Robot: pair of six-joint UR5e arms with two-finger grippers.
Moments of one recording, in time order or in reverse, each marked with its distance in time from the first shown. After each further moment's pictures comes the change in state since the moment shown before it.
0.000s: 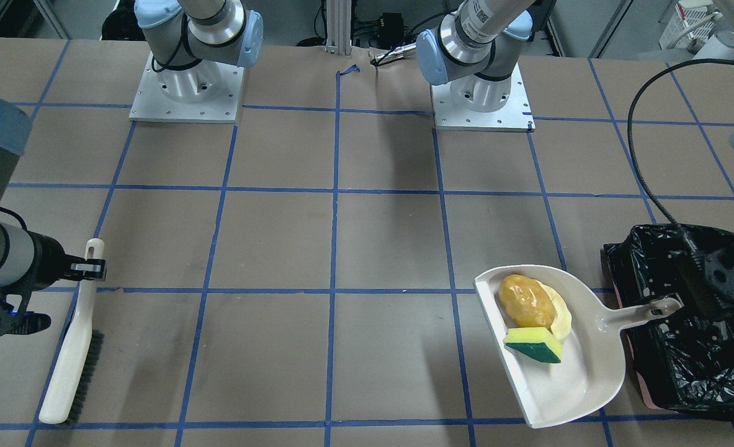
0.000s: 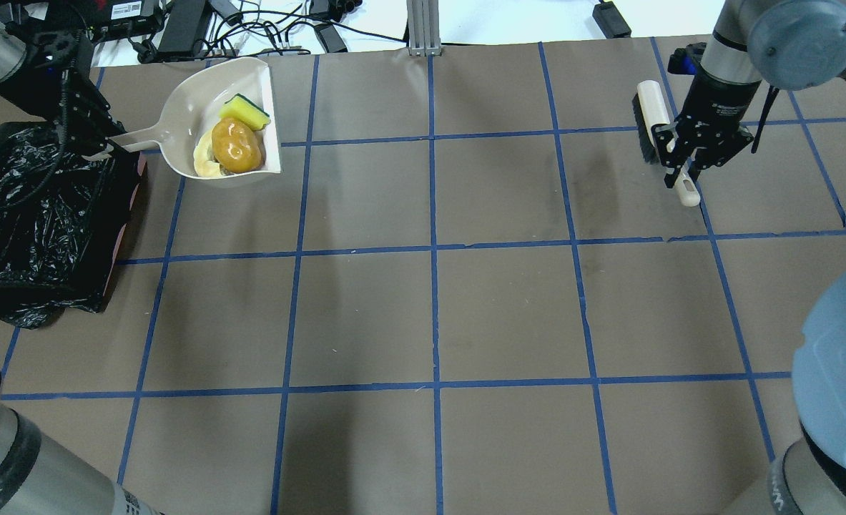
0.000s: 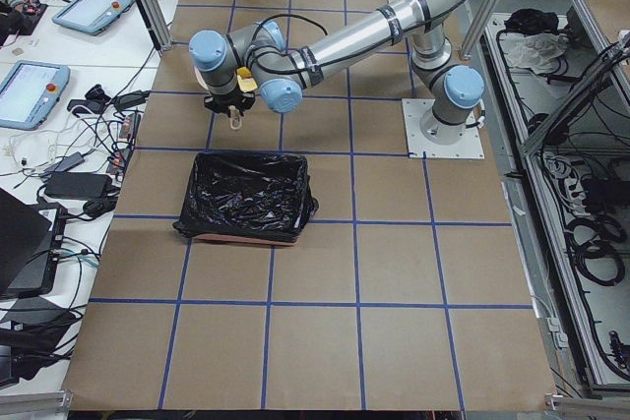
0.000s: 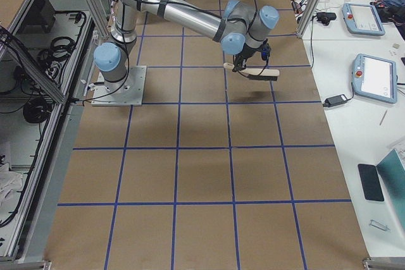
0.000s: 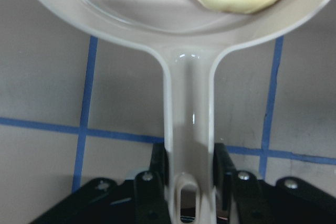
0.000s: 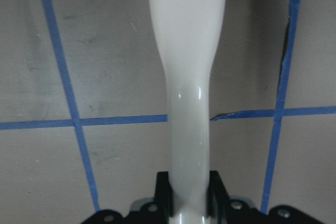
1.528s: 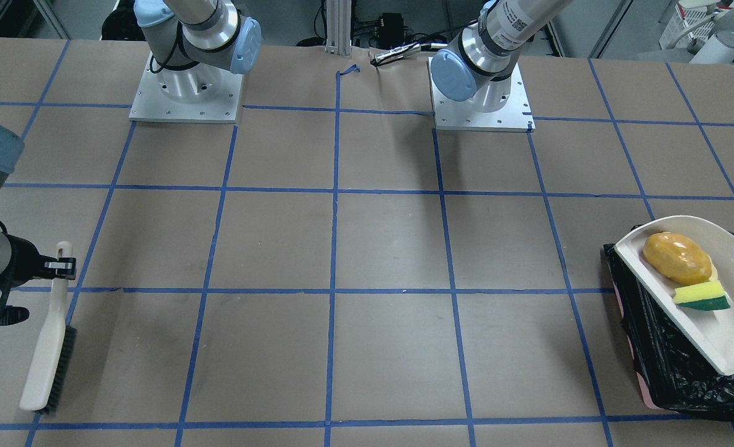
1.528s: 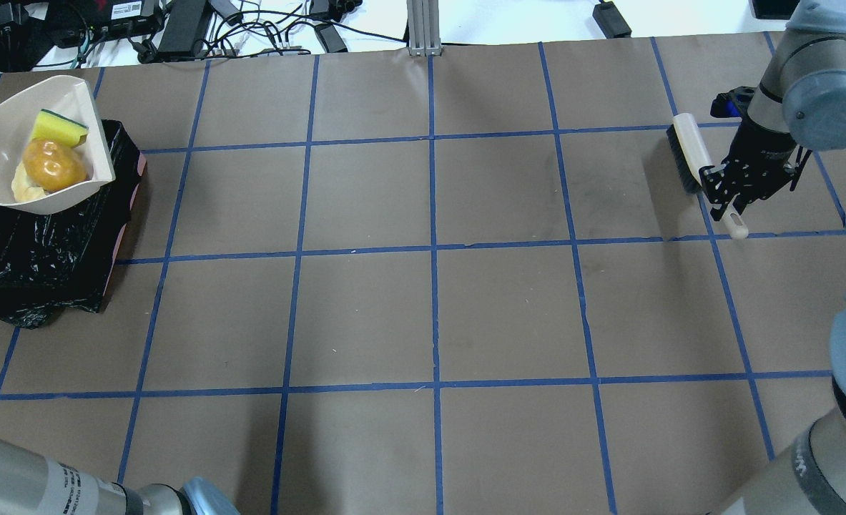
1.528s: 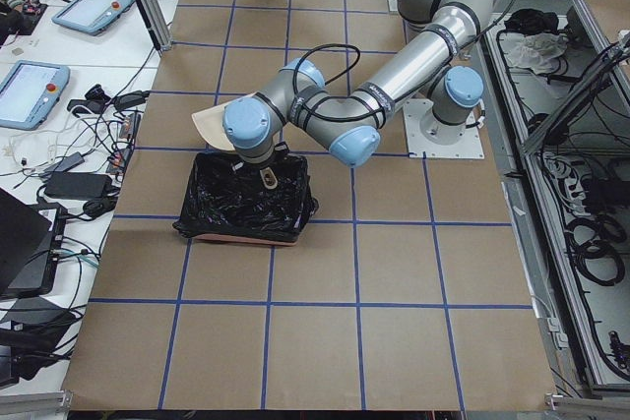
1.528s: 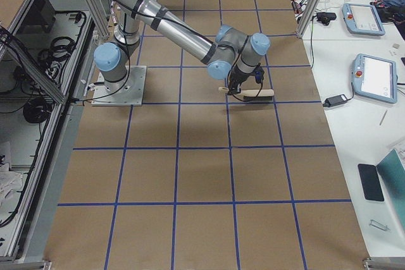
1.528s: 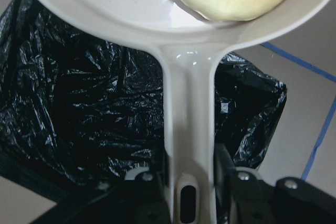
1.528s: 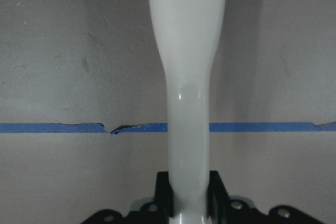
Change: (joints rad) left arm 0.365 0.030 0.105 -0.171 0.091 0.091; right arm -0.099 0.007 0.145 -0.184 -0.079 -0.158
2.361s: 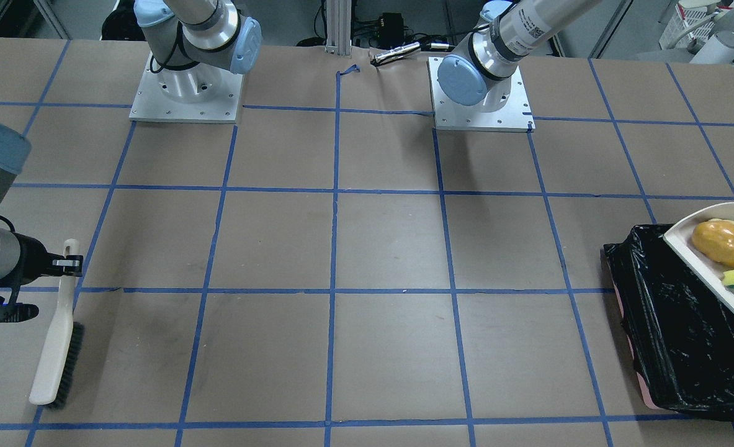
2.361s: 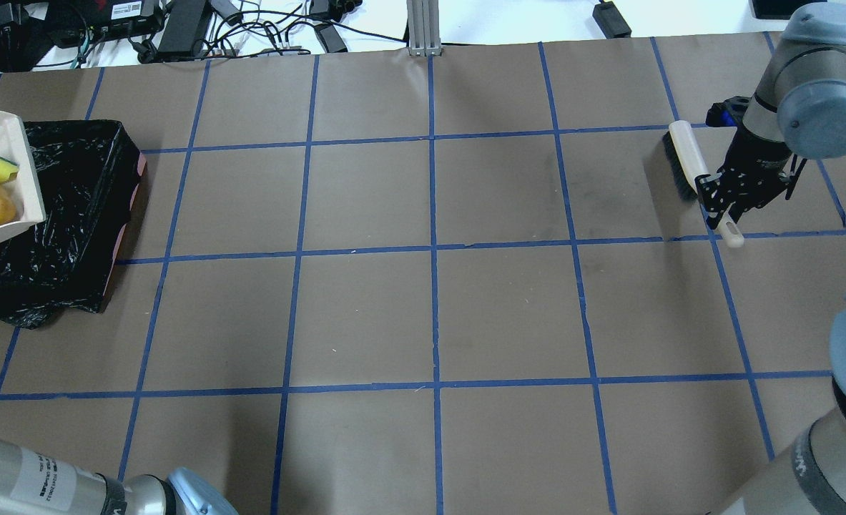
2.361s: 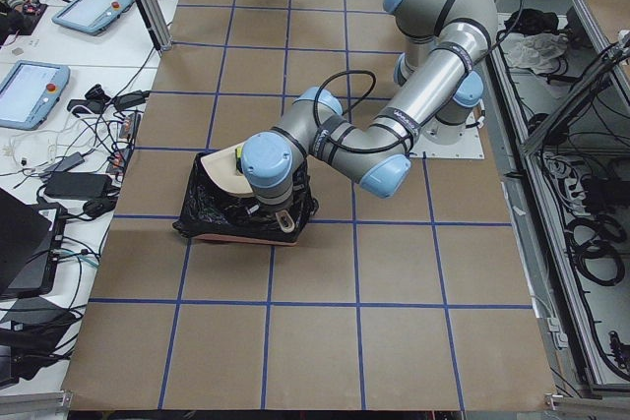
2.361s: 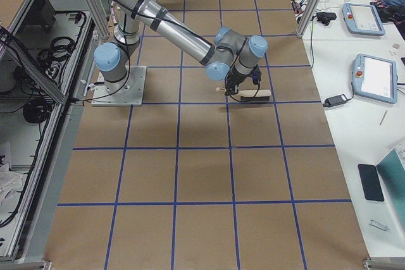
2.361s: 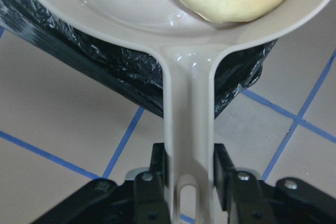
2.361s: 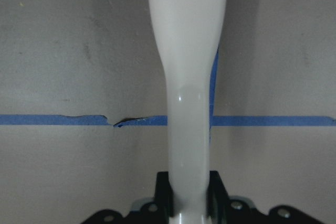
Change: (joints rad) left arm 0.097 -0.056 0.068 0.075 0.122 0.098; right arm 0.000 0.001 0.024 -0.008 0.002 -0.007
